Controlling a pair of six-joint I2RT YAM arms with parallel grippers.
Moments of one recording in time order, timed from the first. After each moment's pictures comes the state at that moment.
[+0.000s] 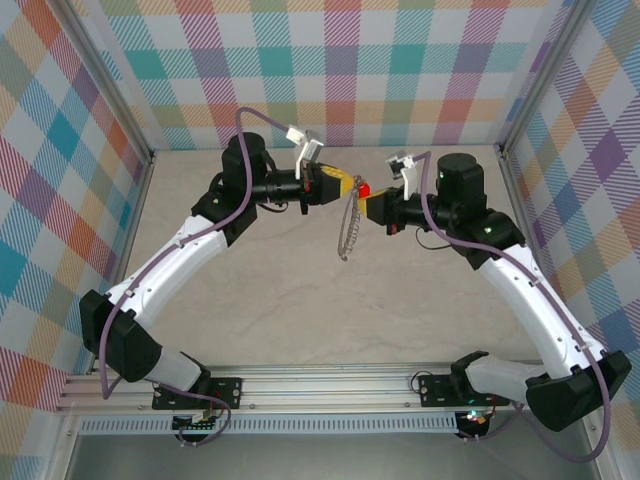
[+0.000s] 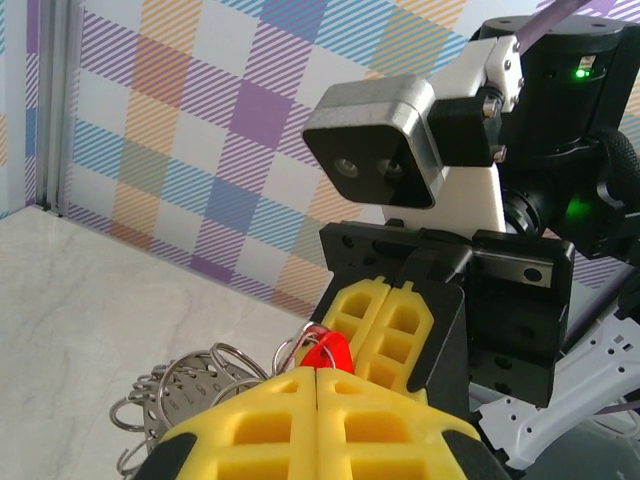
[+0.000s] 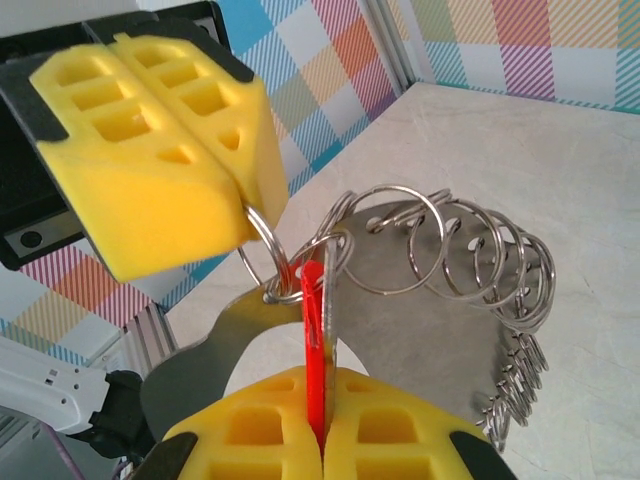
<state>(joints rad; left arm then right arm) -0.56 1.47 1.43 -0.04 0.86 -0.28 0.44 1.18 1.30 -0.51 -0.66 0.22</state>
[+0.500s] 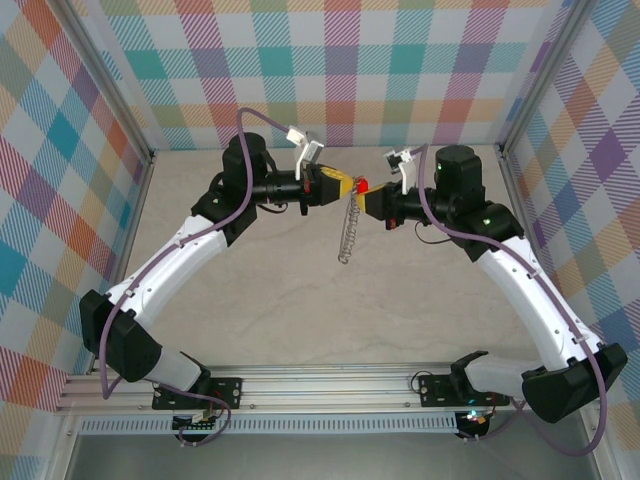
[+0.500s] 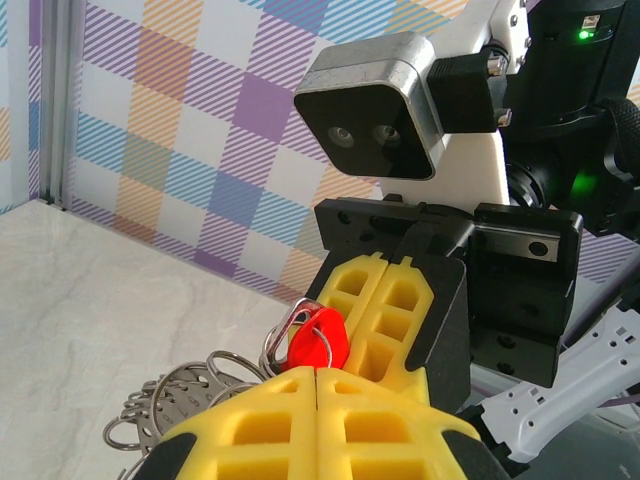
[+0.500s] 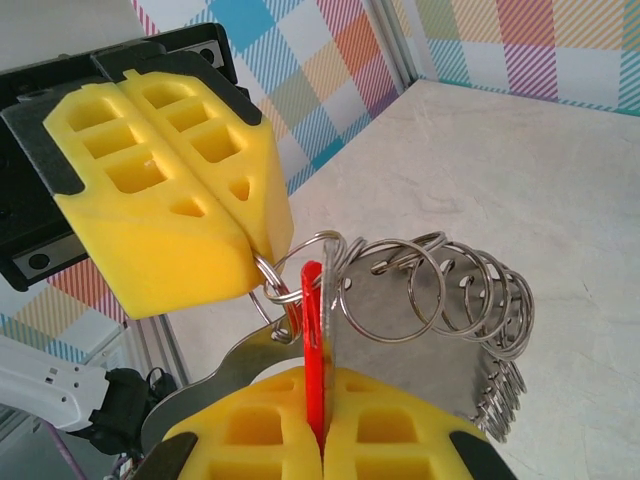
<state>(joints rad) -0.56 1.47 1.43 -0.06 0.85 -0.27 0.44 1.21 1.35 -0.55 -0.68 0.20</state>
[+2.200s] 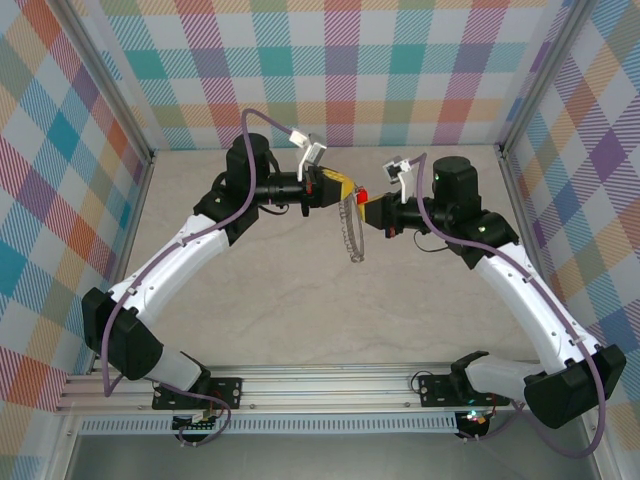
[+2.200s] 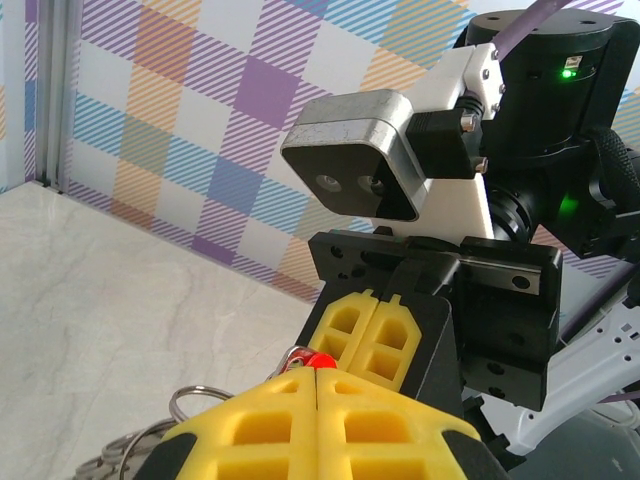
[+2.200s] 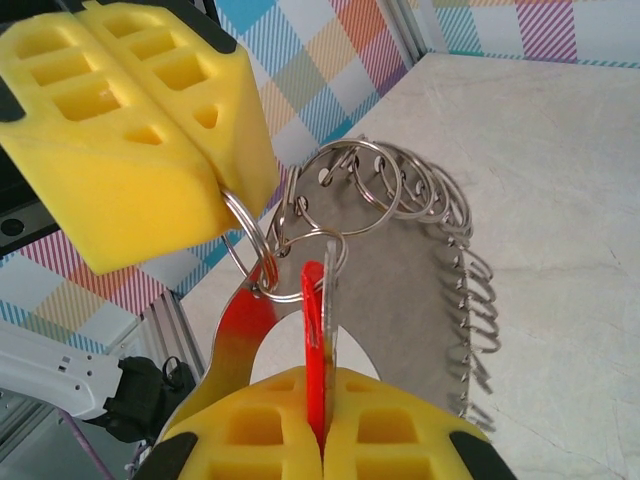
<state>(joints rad) -0.57 1.48 1.43 -0.08 0.85 -0.26 0.43 1.18 1.24 -0.49 -0.71 0.25</state>
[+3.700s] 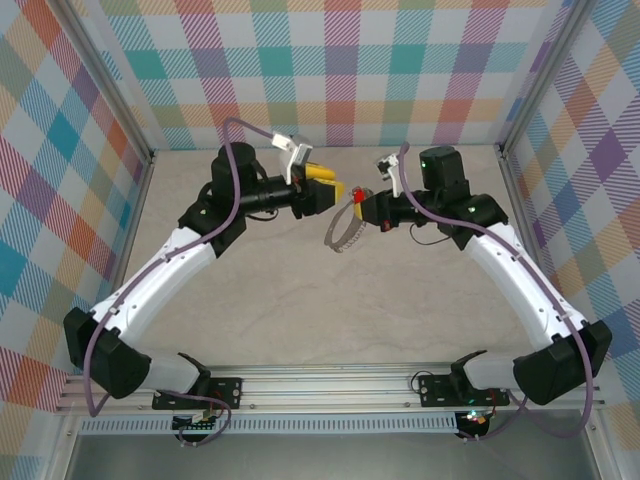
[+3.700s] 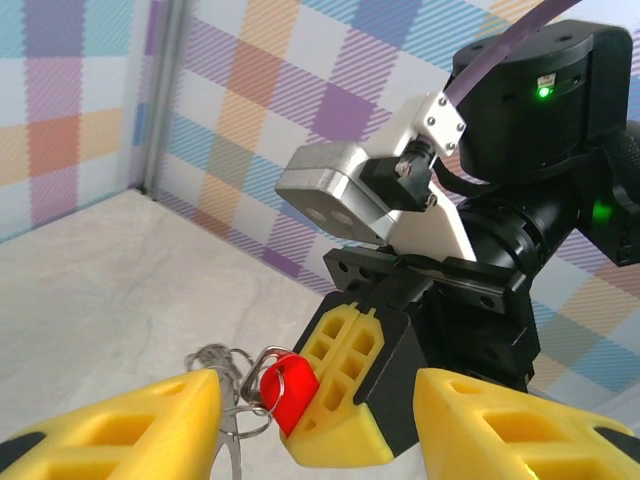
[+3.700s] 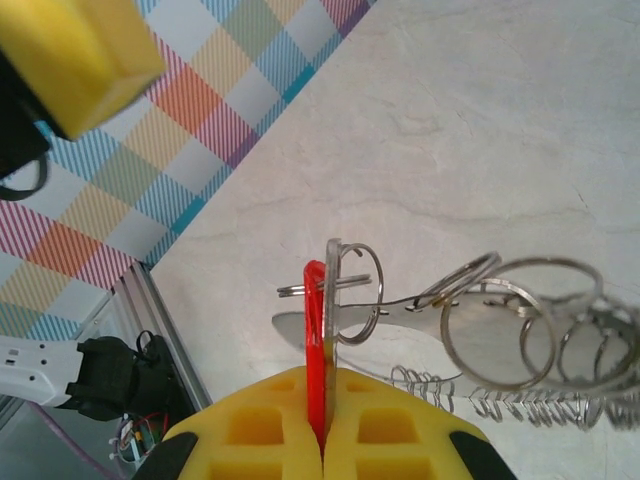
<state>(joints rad) -0.56 1.35 1.34 -0.12 0.64 -0.27 0.43 1.32 1.36 -0.66 -0.67 0.18</state>
